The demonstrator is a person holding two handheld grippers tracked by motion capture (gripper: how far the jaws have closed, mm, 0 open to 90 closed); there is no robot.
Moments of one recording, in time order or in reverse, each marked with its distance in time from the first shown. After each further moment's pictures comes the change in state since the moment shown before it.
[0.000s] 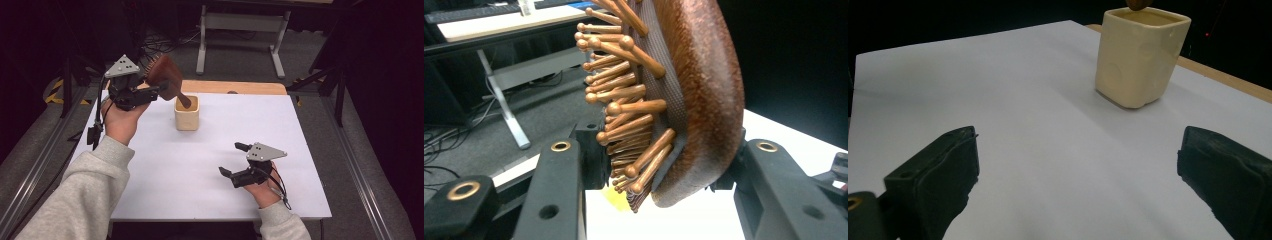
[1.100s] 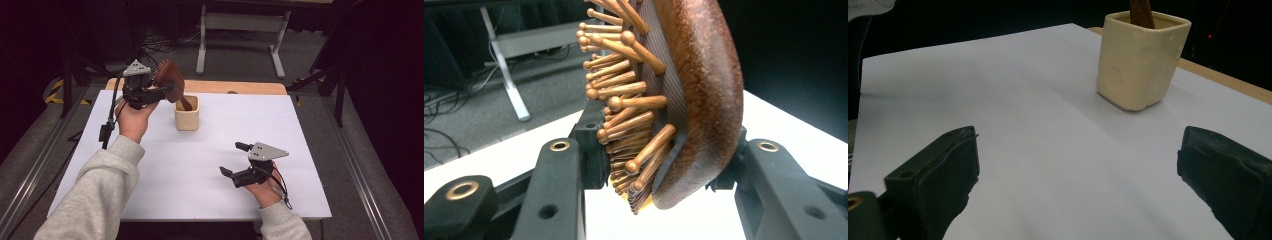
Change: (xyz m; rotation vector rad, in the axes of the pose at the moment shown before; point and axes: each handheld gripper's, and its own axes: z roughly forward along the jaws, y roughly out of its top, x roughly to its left) left arm 0.018 -0.027 0.047 0.081 0.034 -0.104; right arm -0.002 0.001 -0.002 -0.010 0.011 0.005
